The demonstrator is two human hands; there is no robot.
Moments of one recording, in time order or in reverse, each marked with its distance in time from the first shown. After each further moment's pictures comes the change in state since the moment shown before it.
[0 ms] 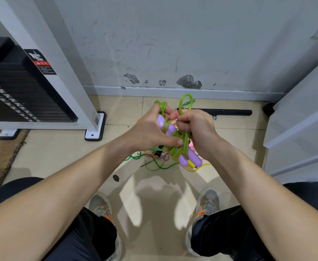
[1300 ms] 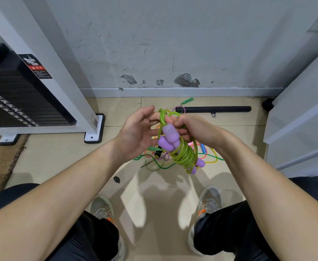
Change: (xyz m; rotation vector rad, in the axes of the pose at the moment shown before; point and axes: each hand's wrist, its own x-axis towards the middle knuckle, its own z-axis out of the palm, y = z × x) left_hand -0.006 0.002 -0.003 -0.716 -0.023 -0.244; right_hand 0.016 -0.001 -0.024 -0.425 -0.412 0.091
